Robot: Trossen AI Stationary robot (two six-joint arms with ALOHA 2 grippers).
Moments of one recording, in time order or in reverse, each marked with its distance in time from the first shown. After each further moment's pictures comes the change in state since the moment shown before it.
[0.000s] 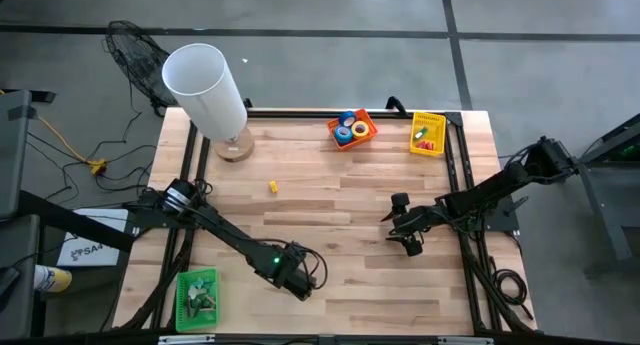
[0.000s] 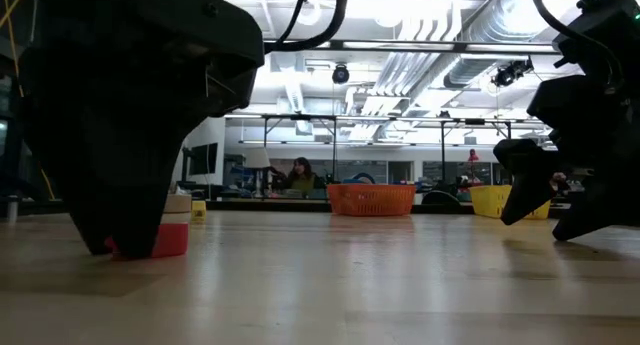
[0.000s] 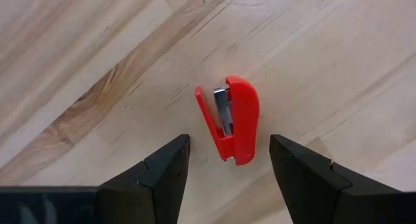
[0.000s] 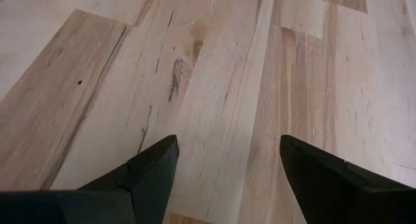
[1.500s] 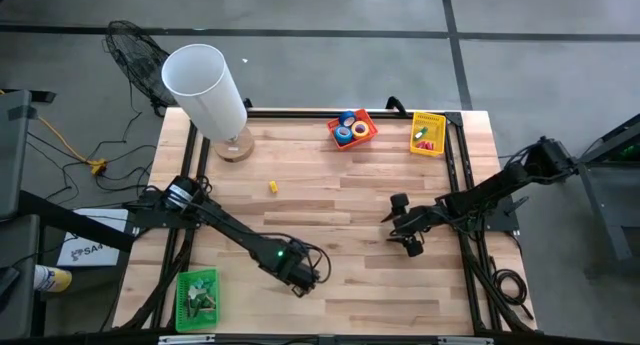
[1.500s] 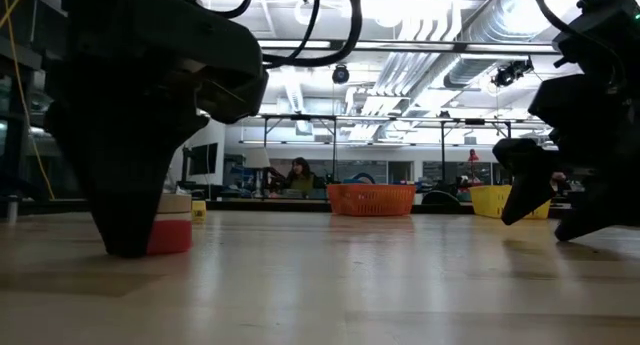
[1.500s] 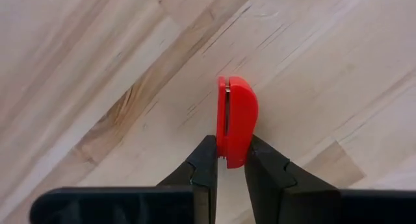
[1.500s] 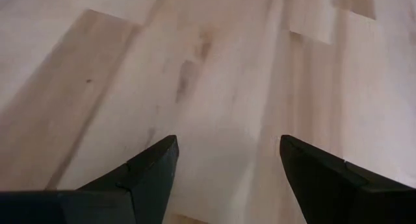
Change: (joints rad) left arm 0.058 0.022 -0.003 -0.011 0.010 0.128; right arm 0.000 0.000 0.000 0.013 -0.013 -0.013
